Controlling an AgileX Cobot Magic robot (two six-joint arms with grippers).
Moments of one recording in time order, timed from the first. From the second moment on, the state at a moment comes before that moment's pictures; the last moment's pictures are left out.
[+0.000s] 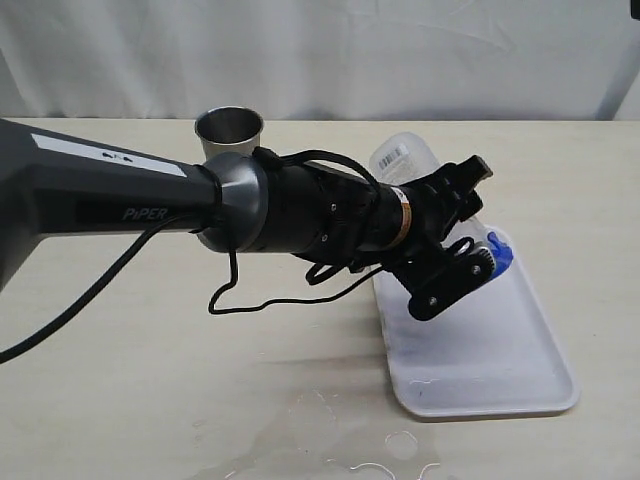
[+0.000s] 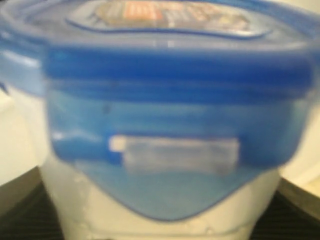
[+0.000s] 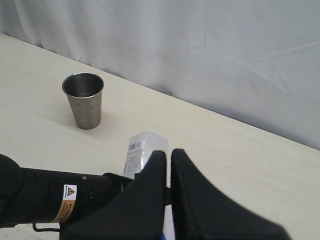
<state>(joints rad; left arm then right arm) -0.77 2.15 -1.46 1.30 0.08 0.60 0.44 0.91 -1.12 -0.17 0.74 0.03</state>
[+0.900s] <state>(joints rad) -0.74 2.15 -1.46 0.57 -0.29 0.00 0.44 0.91 -1.12 -0.18 0.74 0.03</state>
